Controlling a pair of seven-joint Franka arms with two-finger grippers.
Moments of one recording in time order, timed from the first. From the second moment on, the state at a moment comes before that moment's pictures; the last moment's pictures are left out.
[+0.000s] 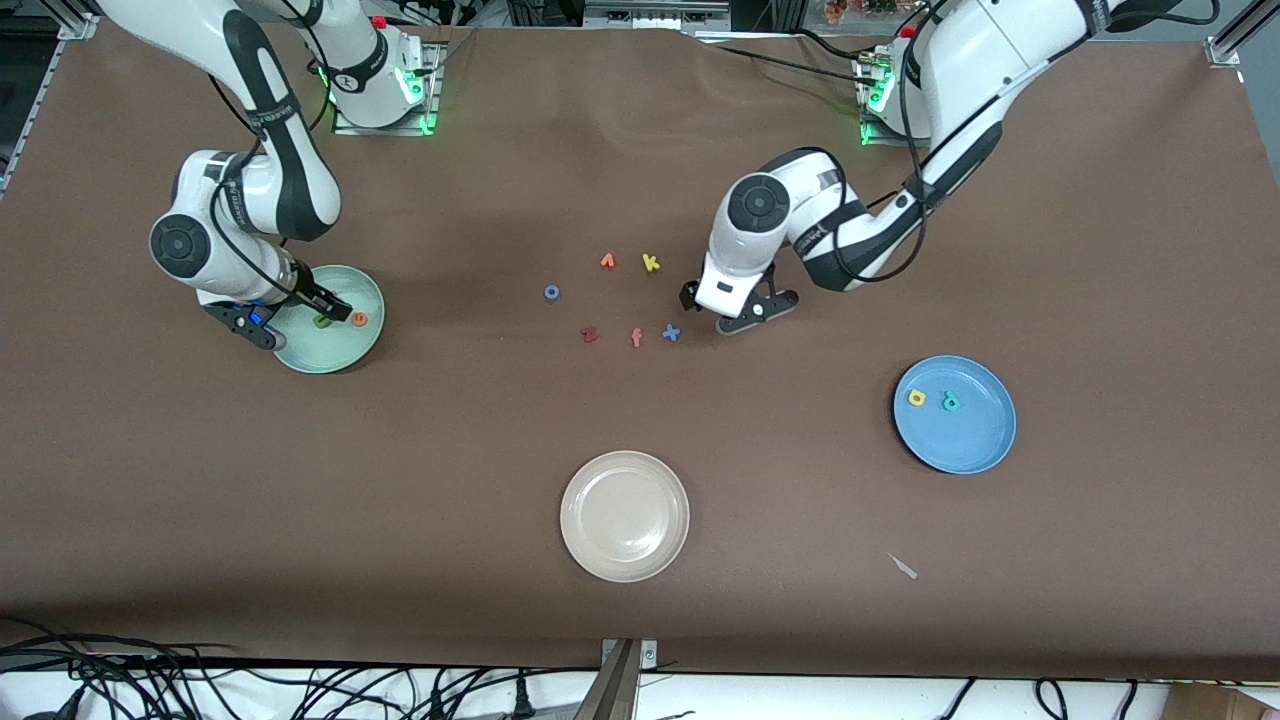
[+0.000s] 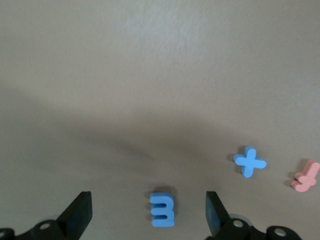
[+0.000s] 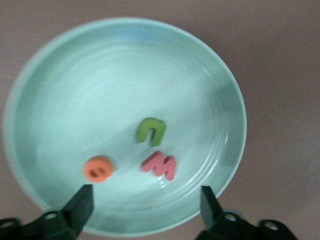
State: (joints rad) left arm 0.07 0.65 -0.82 -2.01 0.54 2.33 -1.52; right arm 0.49 0.25 -0.47 -2.32 0.12 2.30 0.47
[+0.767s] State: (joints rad) left arm 0.00 0.72 -0.81 -2.02 0.68 2.40 -1.74; right arm 0.48 0.17 -0.56 -1.69 0.11 1.60 -0.02
